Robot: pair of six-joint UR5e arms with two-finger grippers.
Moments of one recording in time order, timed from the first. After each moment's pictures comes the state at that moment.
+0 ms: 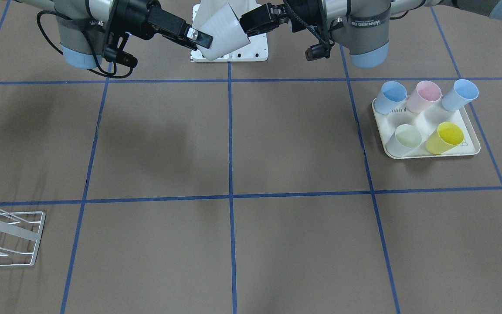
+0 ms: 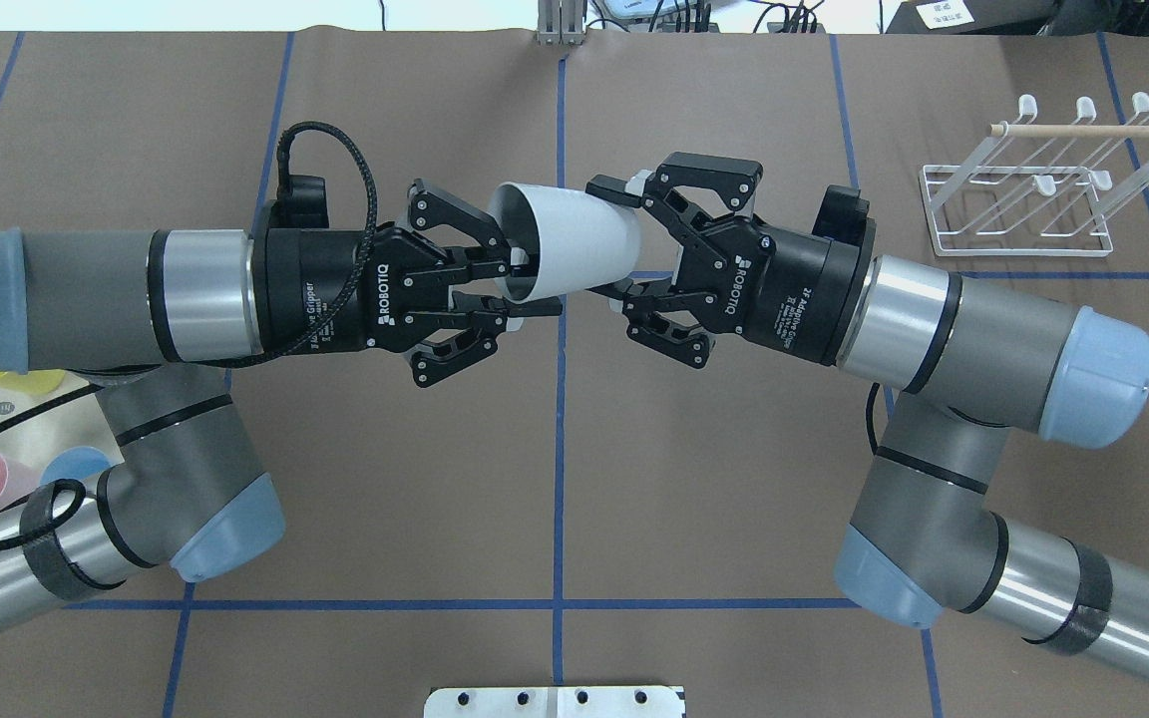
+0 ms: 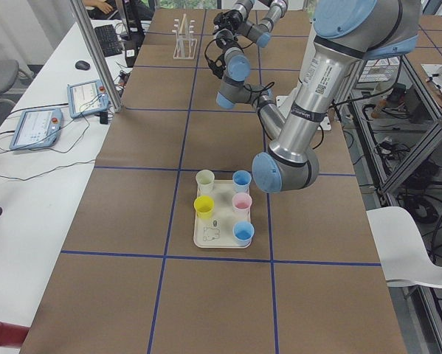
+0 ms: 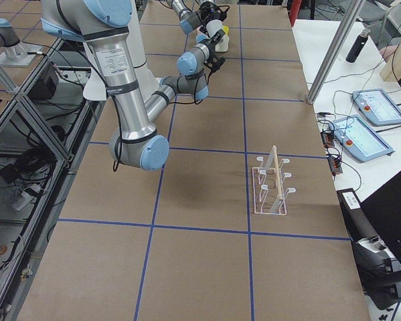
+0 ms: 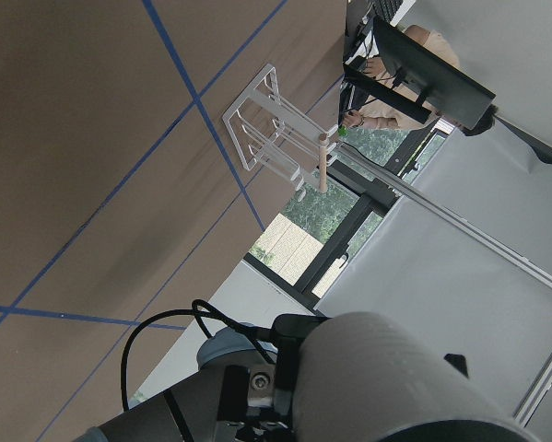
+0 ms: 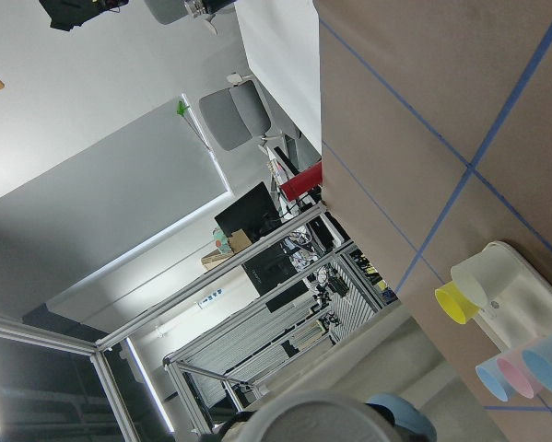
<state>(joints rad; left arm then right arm) -0.60 -2.08 -1.80 -2.98 -1.91 -2.54 0.54 -1.17 1.84 -0.11 1.60 2.48</state>
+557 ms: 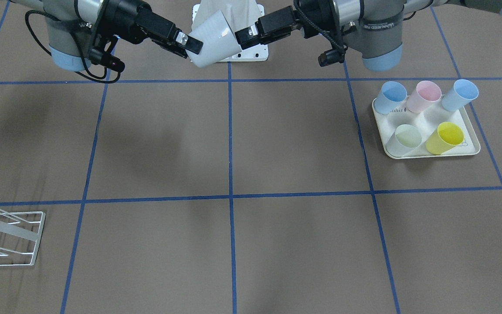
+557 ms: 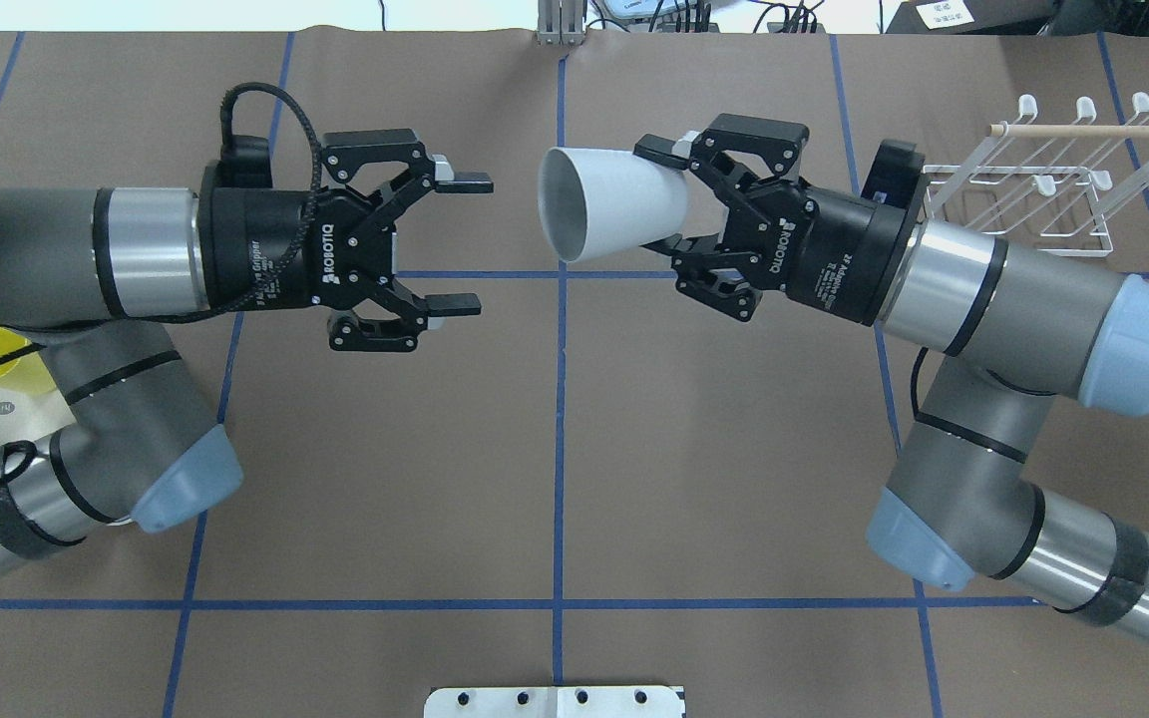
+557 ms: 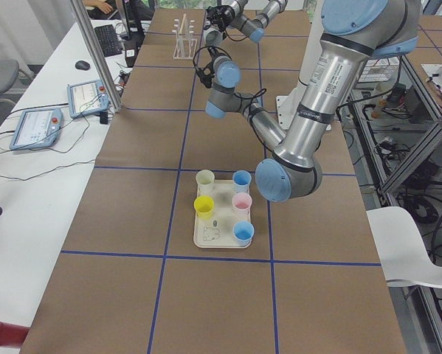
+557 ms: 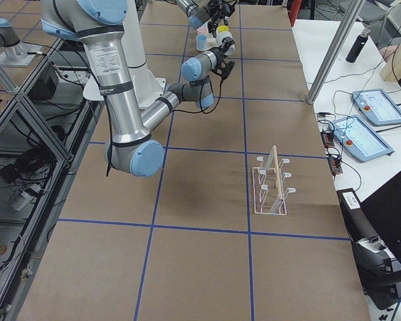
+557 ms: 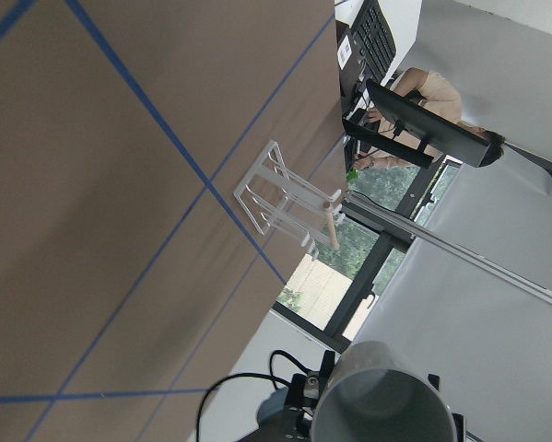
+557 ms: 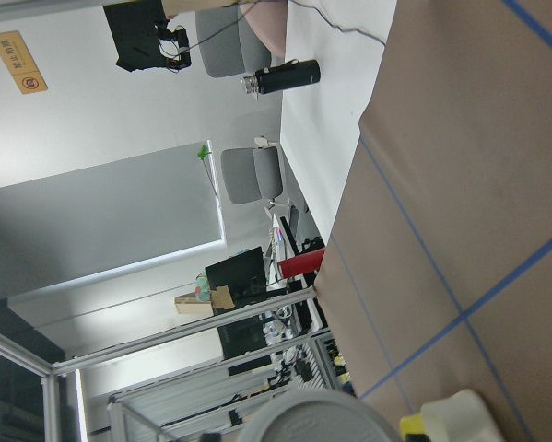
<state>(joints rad) -0.76 -1.98 -1.77 -2.95 -2.04 -2.38 0.67 -1.29 1.84 -0.16 1.61 2.15</state>
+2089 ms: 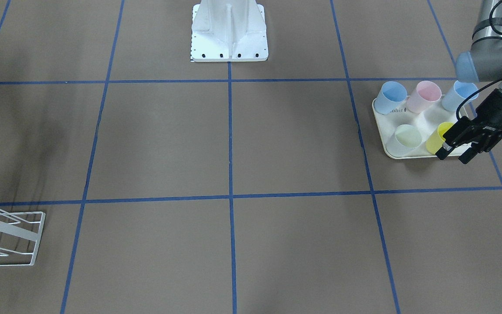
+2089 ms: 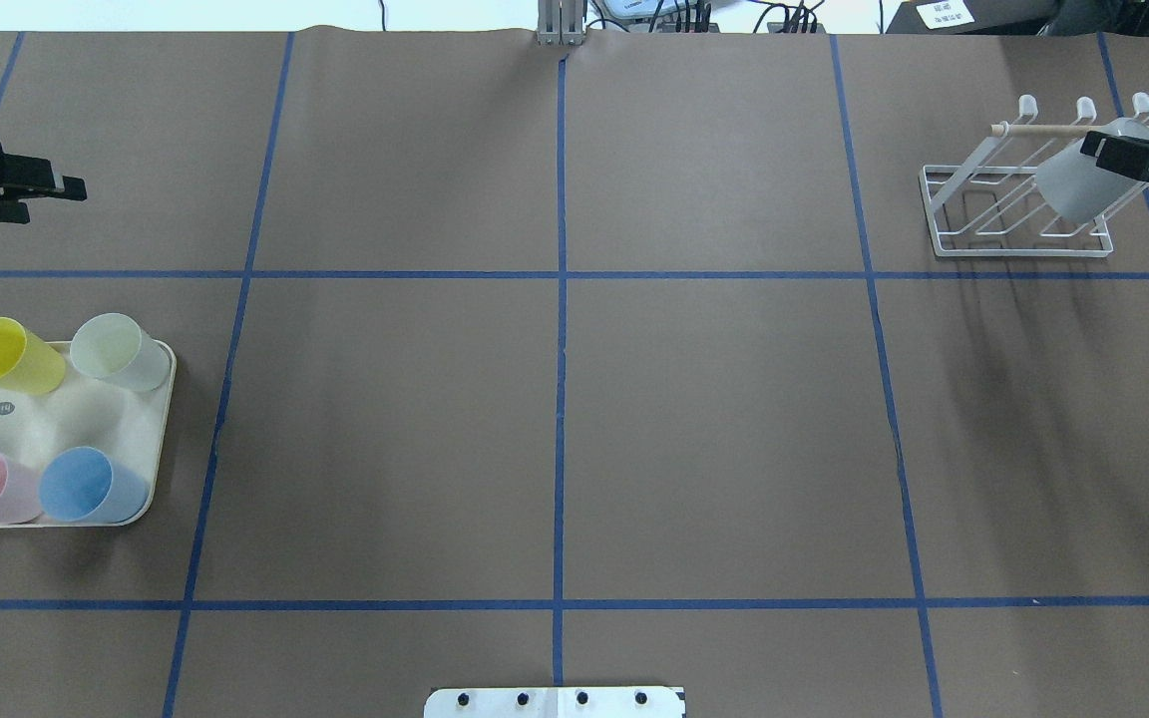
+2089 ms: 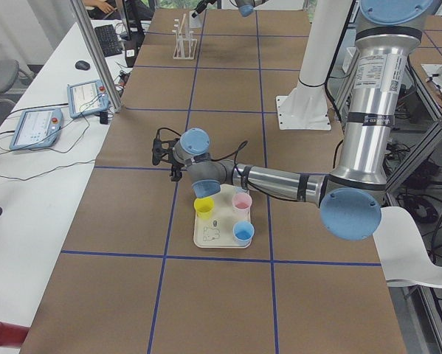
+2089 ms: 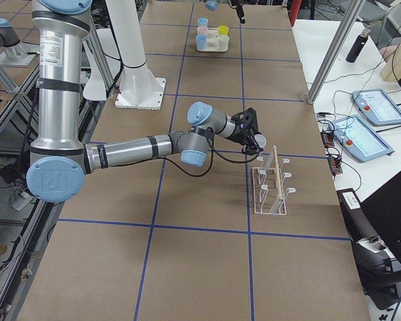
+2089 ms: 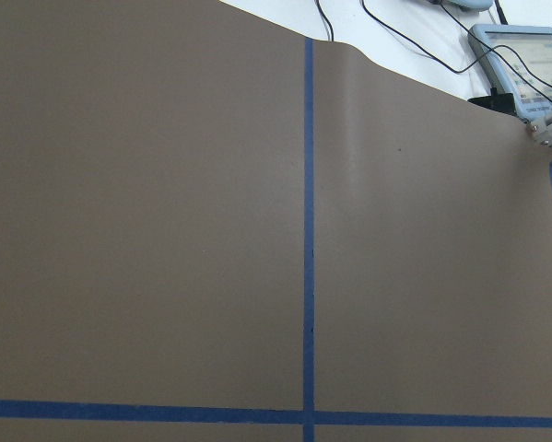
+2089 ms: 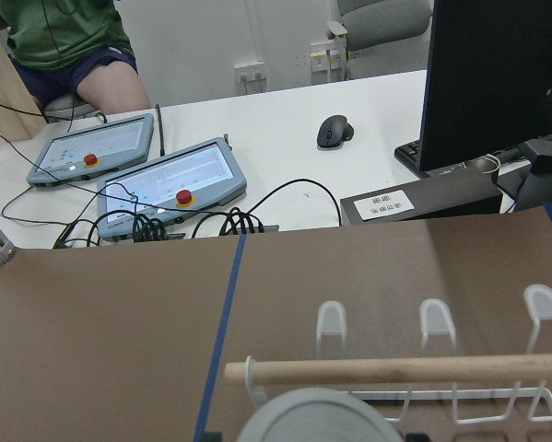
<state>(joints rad) -1.15 -1.67 -1.56 -2.64 -2.21 -1.18 1.08 -1.65 1.76 -0.48 1.69 0.98</state>
